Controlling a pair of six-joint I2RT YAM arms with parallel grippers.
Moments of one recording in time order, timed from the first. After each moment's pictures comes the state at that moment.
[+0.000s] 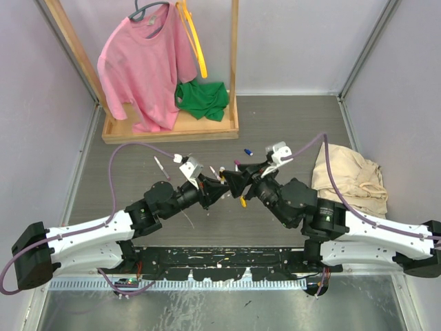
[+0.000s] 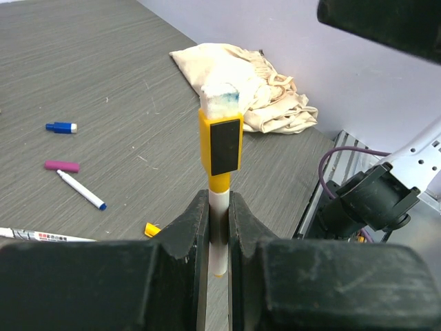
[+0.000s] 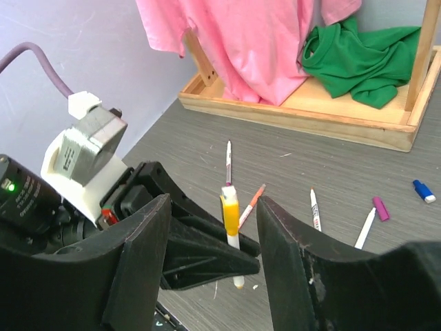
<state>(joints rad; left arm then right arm) -1.06 0.99 0.54 0.47 -0.05 -0.36 1.32 0.81 0.89 -0.08 0.68 0.38</state>
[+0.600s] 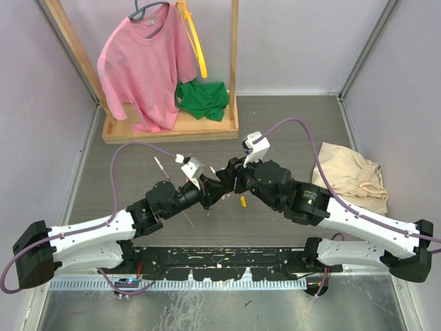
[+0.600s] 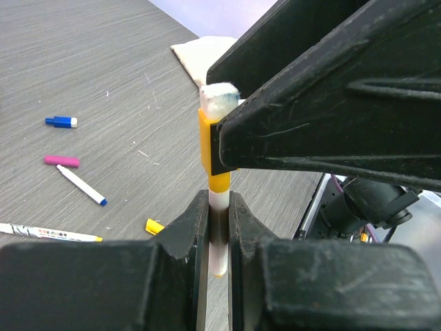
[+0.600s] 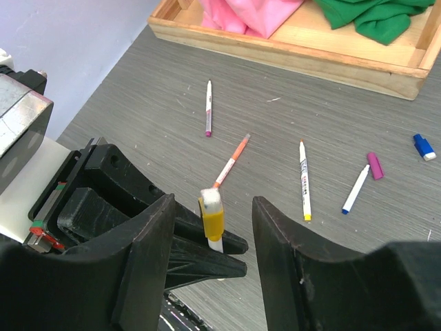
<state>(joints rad) -1.06 1.00 0.54 0.47 -0.04 -0.36 1.15 1.00 1.04 -0.32 0.46 0.46</state>
